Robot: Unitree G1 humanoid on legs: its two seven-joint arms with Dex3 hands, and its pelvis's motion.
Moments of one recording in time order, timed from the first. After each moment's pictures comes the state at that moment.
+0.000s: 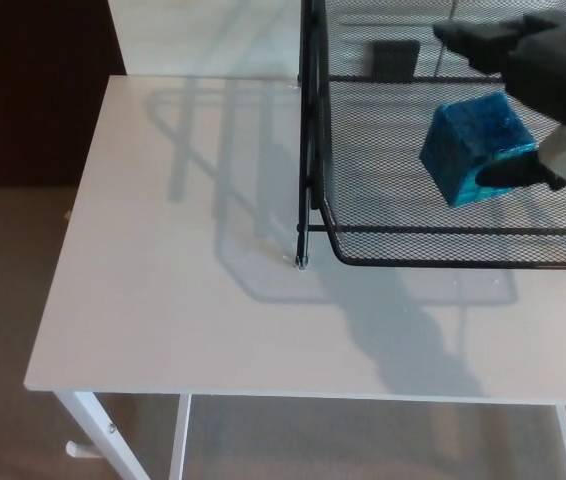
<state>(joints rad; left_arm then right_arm) 0.31 0.77 0.17 1.22 0.00 -0.19 -0.24 -0.72 -0.74 0.38 0.16 -0.61 0.00 0.34</state>
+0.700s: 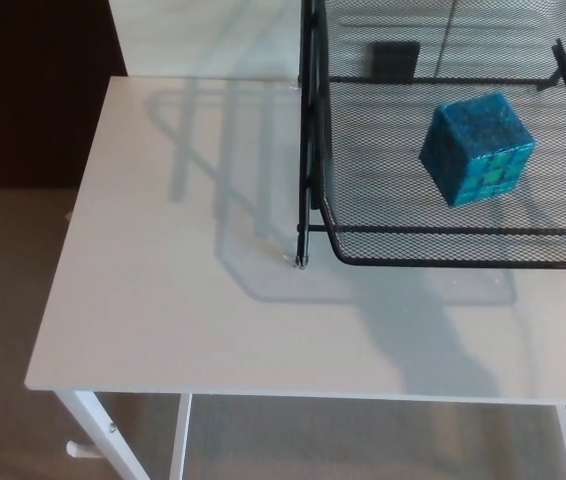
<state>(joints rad) 0.32 0.76 0.16 1.23 0.01 -0.19 -0.24 -0.42 -0.88 -0.20 -0.13 -0.45 0.00 0.48</state>
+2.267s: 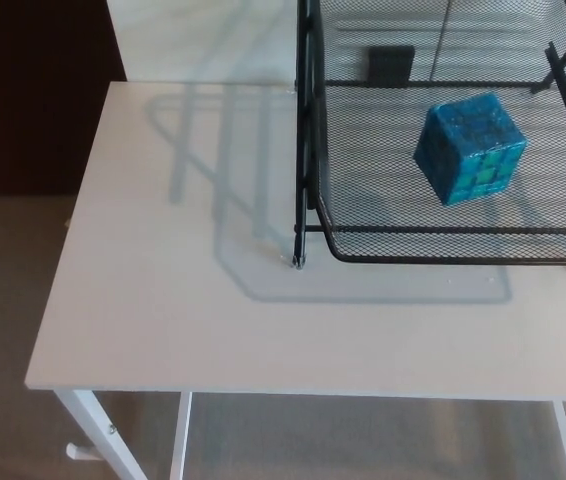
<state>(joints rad) 0.31 0.76 0.17 1.23 0.01 -0.19 -0.24 0.19 -0.77 -0.87 1.05 -0.24 0.04 0.15</state>
